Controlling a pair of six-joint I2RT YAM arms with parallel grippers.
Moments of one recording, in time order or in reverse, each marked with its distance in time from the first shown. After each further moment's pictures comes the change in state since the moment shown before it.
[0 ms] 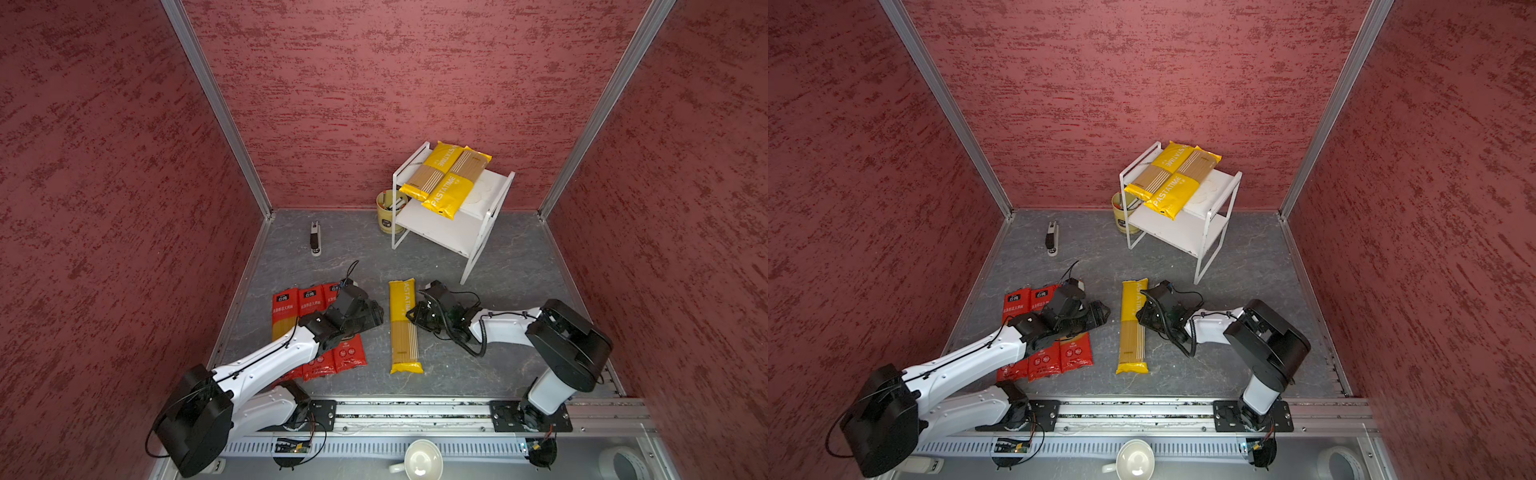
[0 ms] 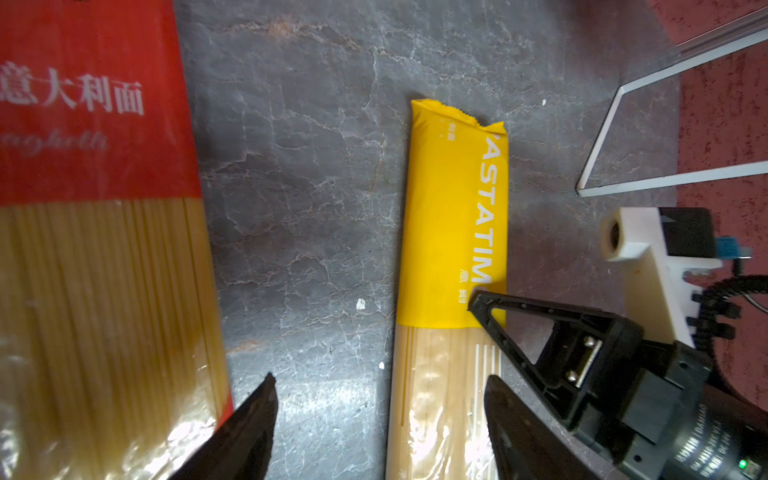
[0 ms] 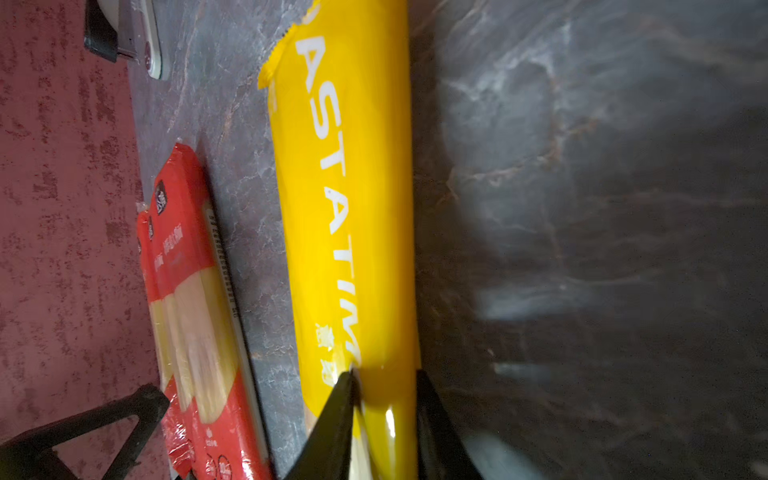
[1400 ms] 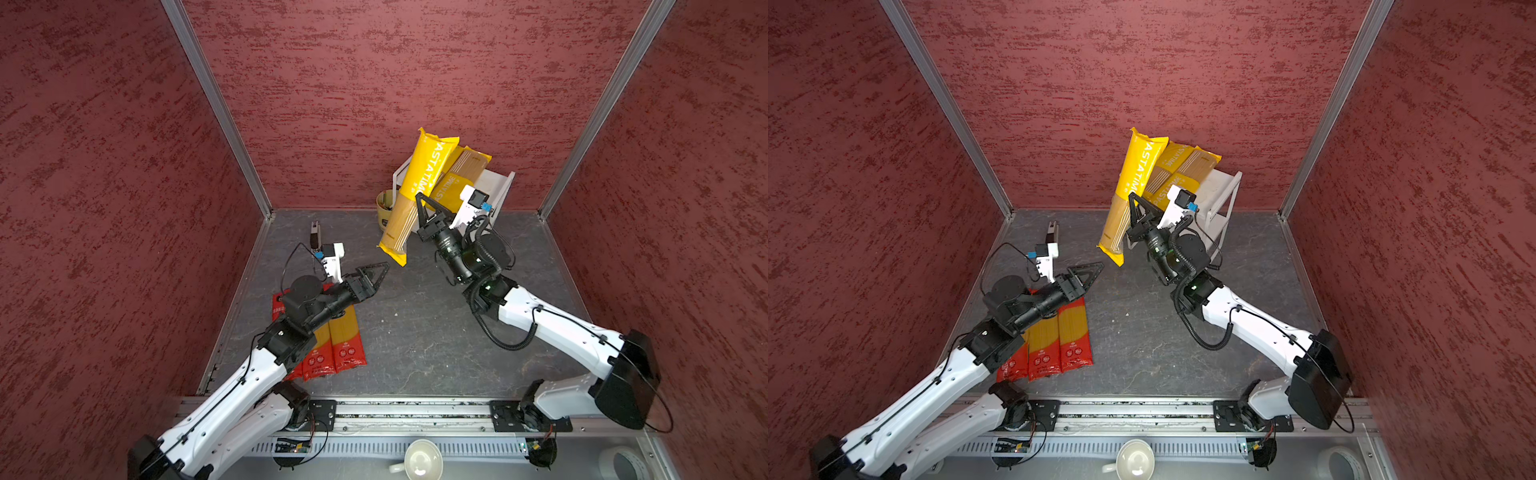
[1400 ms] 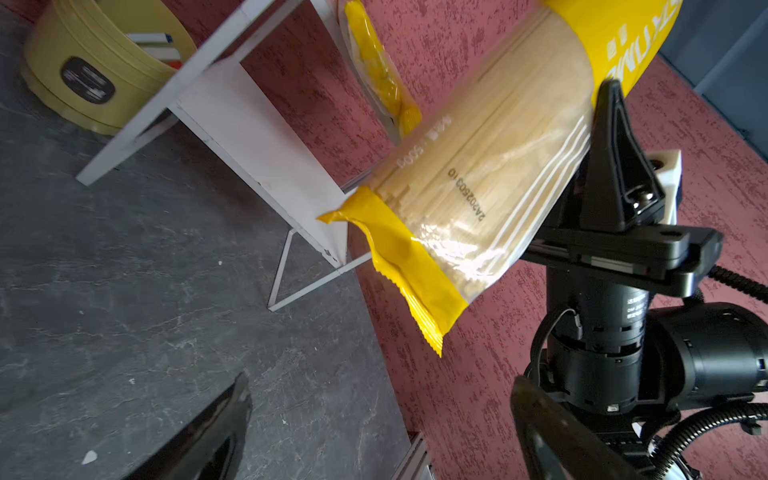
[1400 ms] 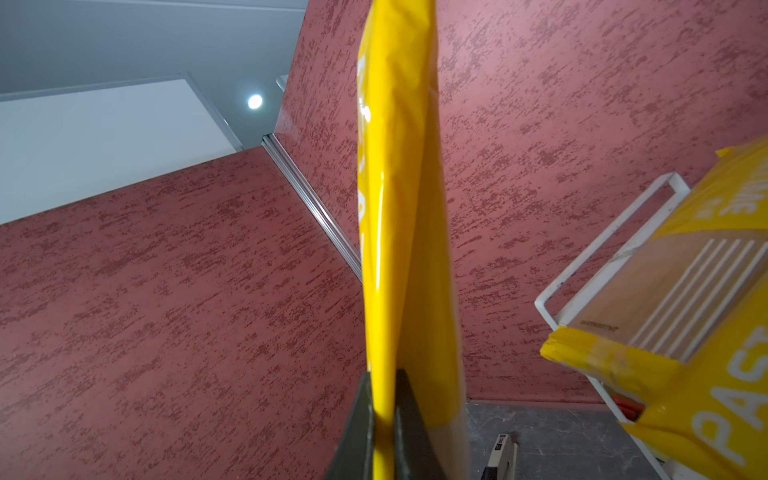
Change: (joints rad) left arm 0.066 -0.261 0.074 0.462 0.254 -0.074; right arm -0.003 -0.272 0.456 0.434 0.365 -0.461
